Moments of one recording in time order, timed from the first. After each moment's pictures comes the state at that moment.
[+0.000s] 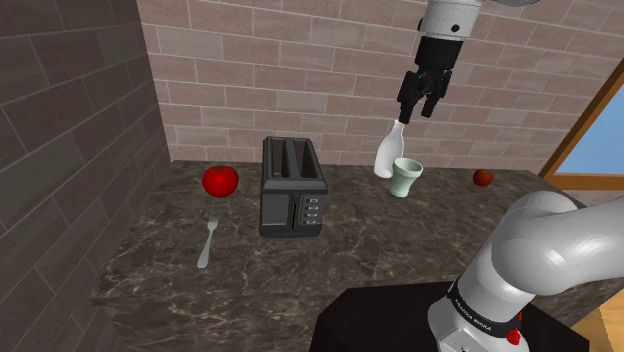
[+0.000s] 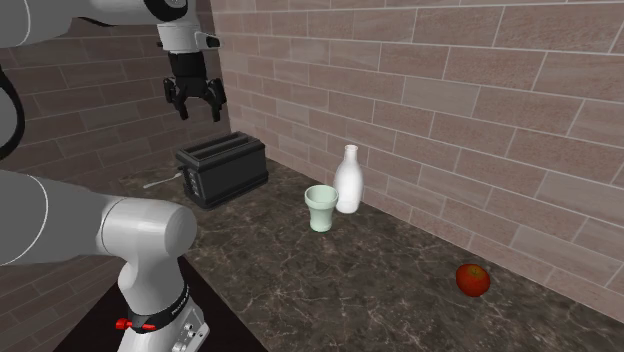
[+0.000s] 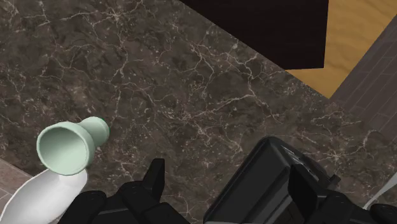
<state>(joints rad) 0.00 -0.81 -0.03 -2.33 -0.04 1.51 0.06</state>
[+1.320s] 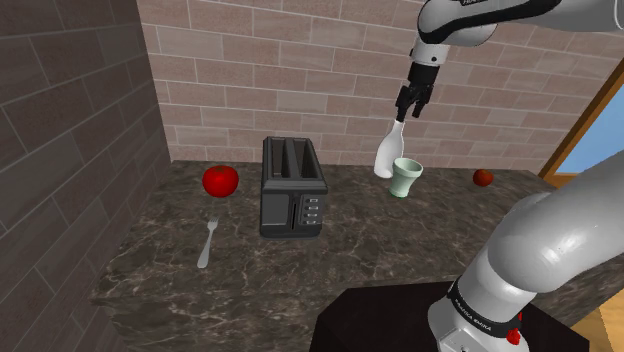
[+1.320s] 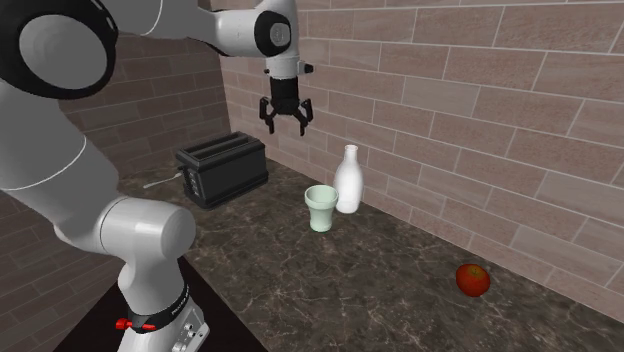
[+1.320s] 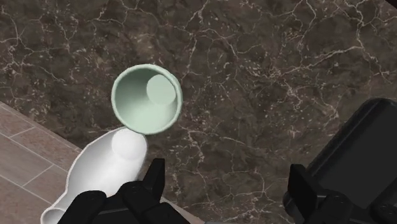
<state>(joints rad) -0.06 -0.37 -0.39 -2.16 -0.15 1.81 -0.33</state>
